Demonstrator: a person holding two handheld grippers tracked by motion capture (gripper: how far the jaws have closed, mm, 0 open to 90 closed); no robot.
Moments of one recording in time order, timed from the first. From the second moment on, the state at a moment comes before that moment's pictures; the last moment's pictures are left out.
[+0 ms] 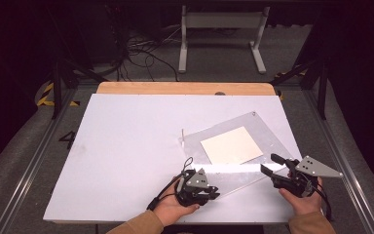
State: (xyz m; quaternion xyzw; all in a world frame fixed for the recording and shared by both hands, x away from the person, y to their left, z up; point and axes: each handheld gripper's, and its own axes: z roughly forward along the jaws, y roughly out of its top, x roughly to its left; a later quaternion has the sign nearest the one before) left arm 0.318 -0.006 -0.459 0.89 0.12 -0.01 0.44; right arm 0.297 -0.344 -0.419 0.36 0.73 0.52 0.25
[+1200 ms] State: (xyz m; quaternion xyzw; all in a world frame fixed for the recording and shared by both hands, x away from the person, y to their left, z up) left arm 0.365 0.092 -0.427 0.84 0.29 0.10 0.45; right arm 0.298 -0.342 -0.419 0.34 0.75 0.51 0.22
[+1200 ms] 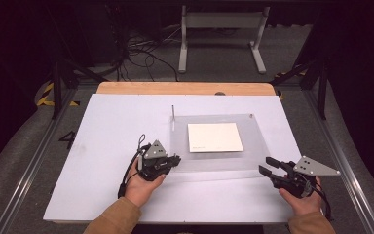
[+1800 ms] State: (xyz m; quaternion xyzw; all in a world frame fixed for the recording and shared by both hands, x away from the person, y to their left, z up) left arm 0.399 0.112 -0.451 0.81 0.40 0.11 0.41; right arm 0.301 -0.340 -0.418 0.35 0.77 0.49 0.23
